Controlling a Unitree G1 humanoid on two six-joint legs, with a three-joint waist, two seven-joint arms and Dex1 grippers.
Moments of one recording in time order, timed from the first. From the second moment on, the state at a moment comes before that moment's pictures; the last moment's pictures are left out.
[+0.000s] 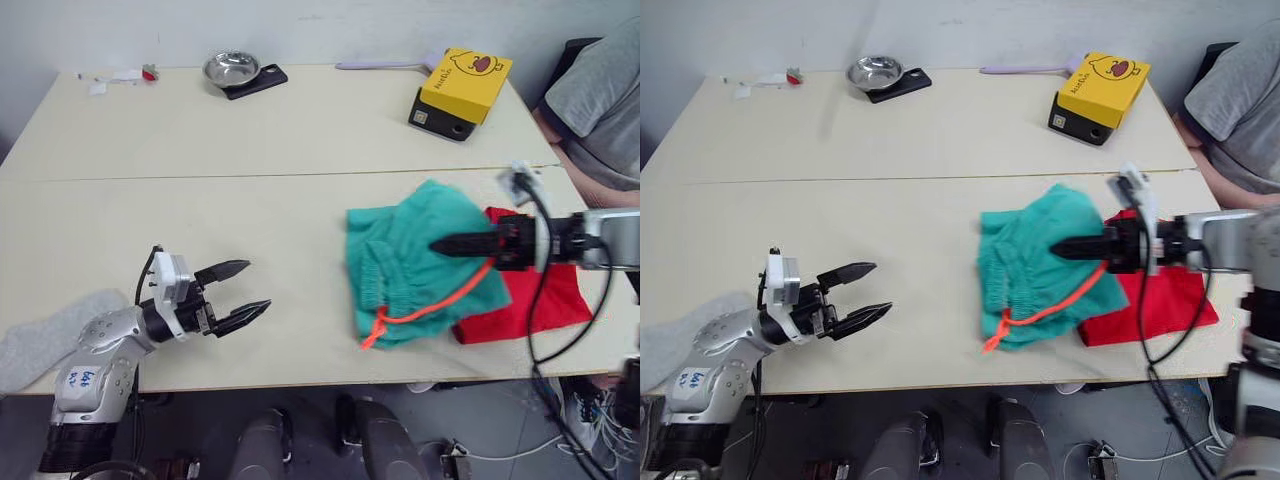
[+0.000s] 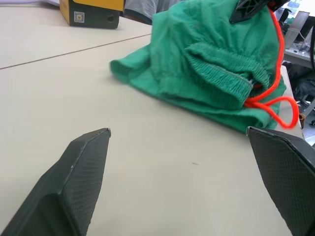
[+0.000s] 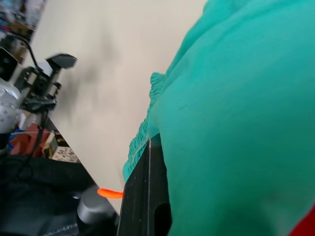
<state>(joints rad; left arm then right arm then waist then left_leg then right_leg) -0.08 0.57 0.15 -0.11 -0.59 0.23 -1.00 -0.71 -1.02 -0.21 0.01 1.02 1.61 0.77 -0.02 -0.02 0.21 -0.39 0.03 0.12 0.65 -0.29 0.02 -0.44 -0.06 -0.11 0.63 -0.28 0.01</state>
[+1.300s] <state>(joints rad) -0.06 0.65 0.24 -0.18 -0.58 0.24 -1.04 -0.34 -1.39 -0.19 0.38 0.39 0.61 1.23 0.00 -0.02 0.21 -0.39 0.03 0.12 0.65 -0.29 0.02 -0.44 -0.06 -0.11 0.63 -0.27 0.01</state>
